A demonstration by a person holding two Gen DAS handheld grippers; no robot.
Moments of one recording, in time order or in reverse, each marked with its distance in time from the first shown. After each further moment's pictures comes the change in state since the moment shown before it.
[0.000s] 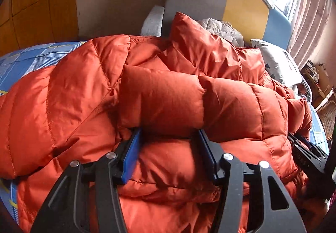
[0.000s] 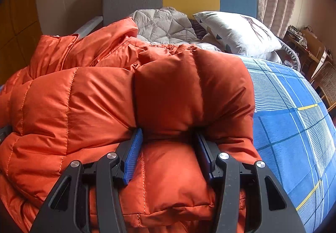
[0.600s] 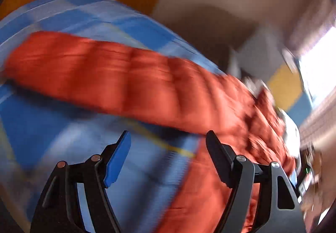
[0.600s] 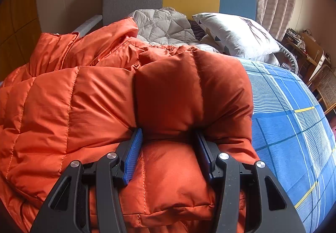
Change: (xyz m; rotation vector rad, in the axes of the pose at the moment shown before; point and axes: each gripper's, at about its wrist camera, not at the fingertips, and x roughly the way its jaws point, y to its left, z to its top) left arm -0.159 0.238 -0.095 -0.567 -0.122 0.082; right arm -0.002 0.003 -0.001 -0.015 -0.002 -0.022
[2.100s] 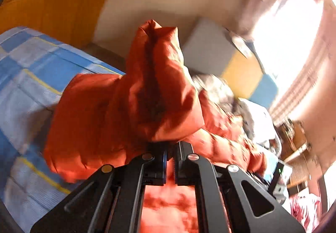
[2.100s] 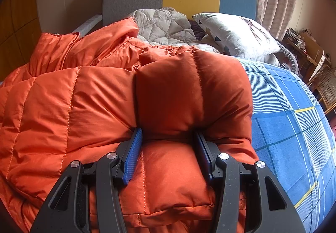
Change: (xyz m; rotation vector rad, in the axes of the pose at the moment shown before) left arm 0.036 -0.166 0.017 0.293 -0.026 -0.303; right arm 0.000 -0.002 0.000 0.001 0.002 0.008
